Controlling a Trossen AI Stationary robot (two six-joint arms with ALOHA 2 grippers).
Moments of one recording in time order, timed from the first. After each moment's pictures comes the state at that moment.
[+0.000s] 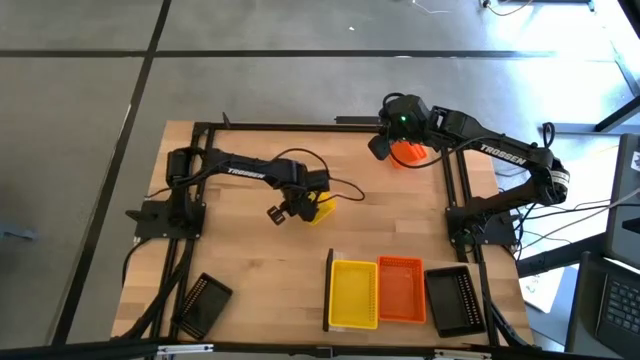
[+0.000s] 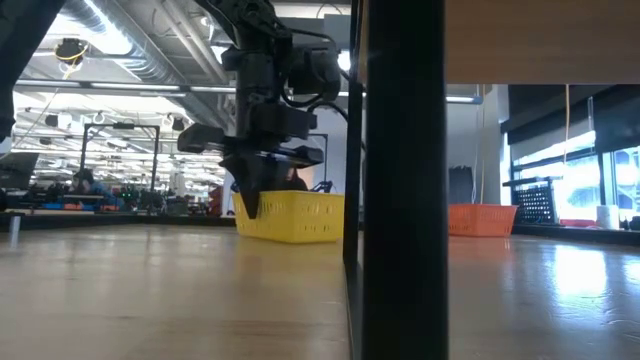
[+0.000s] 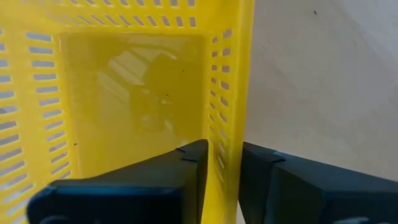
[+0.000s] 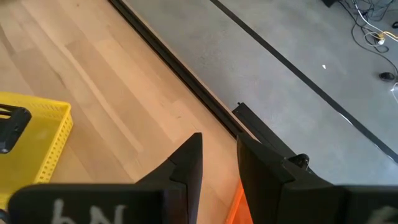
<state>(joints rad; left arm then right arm) 0.15 1.92 1.33 -0.79 0.06 0.96 -0.42 1.34 1.34 -0.76 0.34 0.10</state>
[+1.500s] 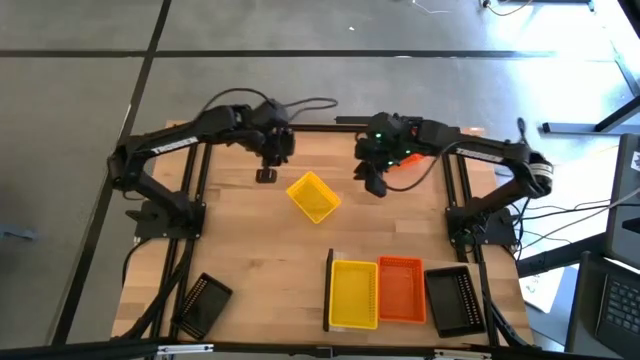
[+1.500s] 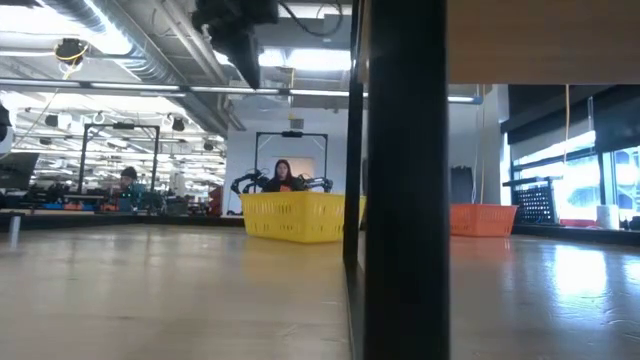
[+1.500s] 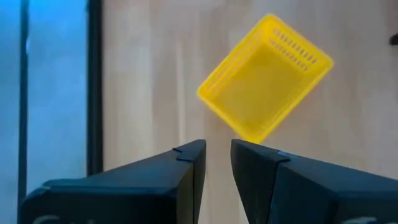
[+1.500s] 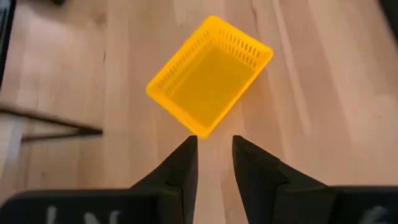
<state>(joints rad) 0.39 1.45 1.48 -0.98 0.01 0.46 -0.33 1.48 1.33 -0.79 -0.29 -0.10</state>
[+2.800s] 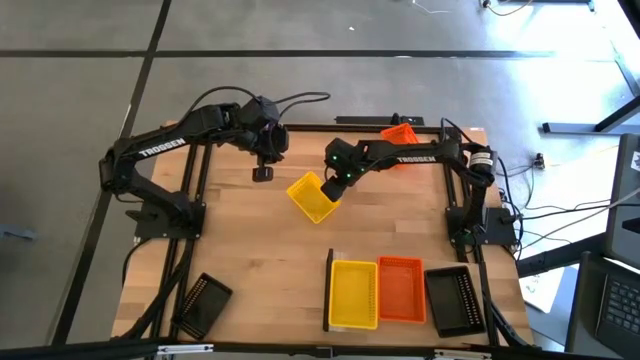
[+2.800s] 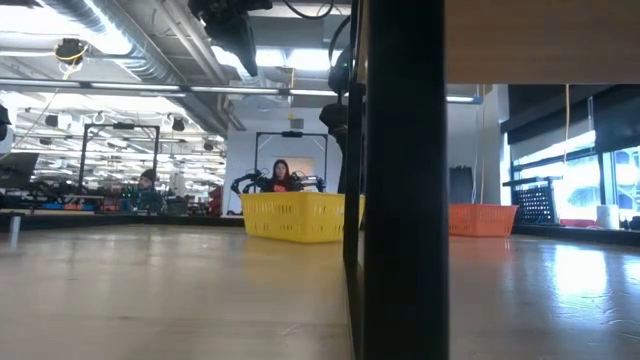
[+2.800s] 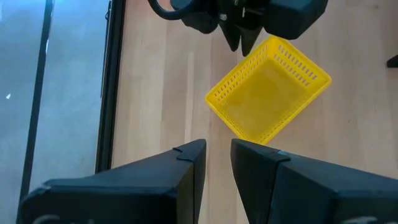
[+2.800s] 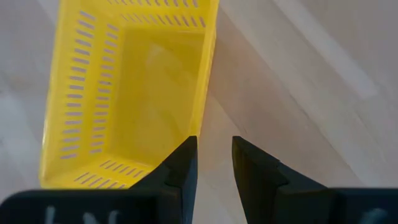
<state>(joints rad) 0.38 1.39 1.48 -0.98 -0.02 0.39 -0.30 1.91 1.33 -0.53 -0.16 0.44</state>
